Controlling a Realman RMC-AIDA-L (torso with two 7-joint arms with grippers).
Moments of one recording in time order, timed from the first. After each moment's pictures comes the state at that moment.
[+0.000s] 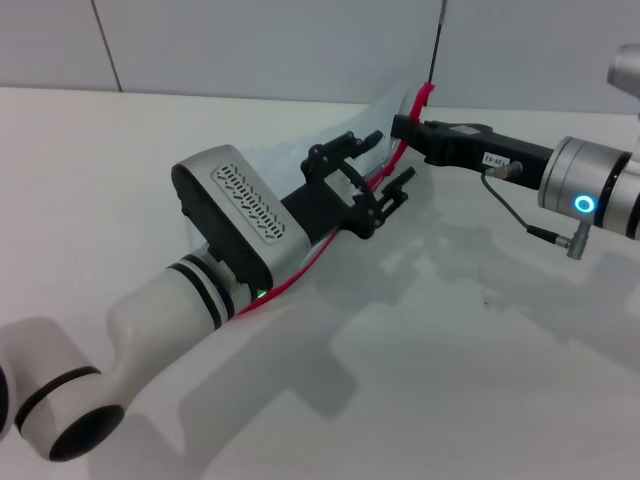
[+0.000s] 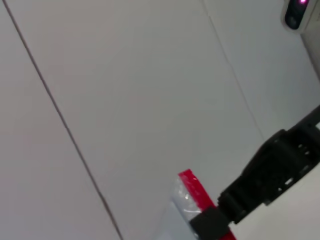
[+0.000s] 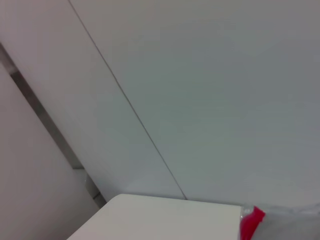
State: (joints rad) left arm -0.75 -2.05 -0.16 -0.40 1.92 0.96 0.26; right arm 0.89 2.04 -0.67 -0.11 -1.64 -1.07 1.40
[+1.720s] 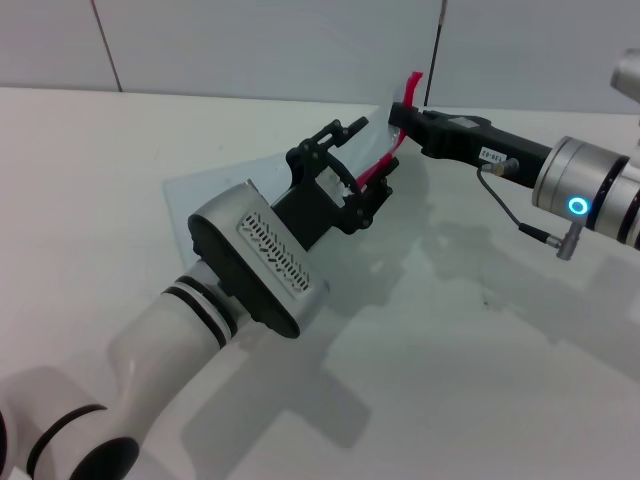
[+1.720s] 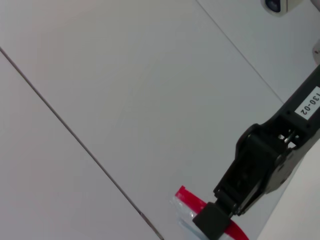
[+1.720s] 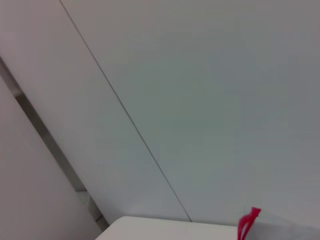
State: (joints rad) left arm -0.67 -2.06 -0.21 -0.52 1.82 1.01 0.73; right arm 0.89 2.04 -0.57 -0.04 -1.63 -1.09 1.29
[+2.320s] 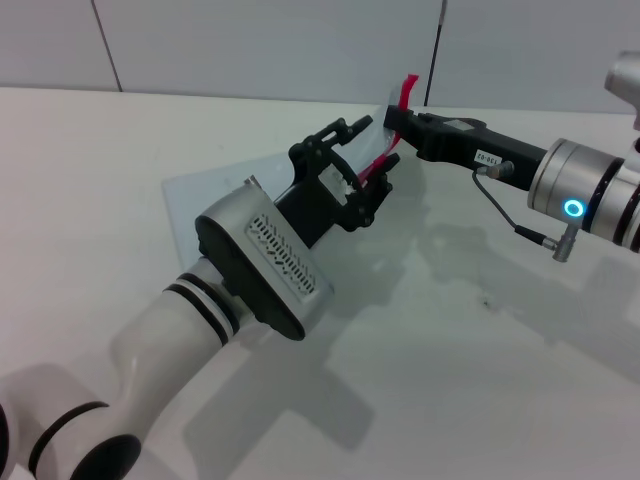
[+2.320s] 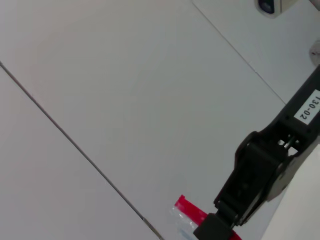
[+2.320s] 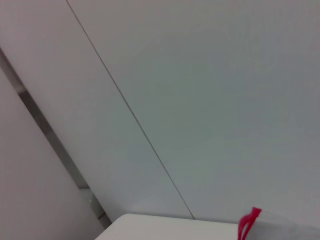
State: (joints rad) left arm -0.68 -2.05 -0.21 -0.52 1.82 1.02 0.77; right arm 0.90 2.04 -0.57 -0.03 -1.63 -1.09 1.28
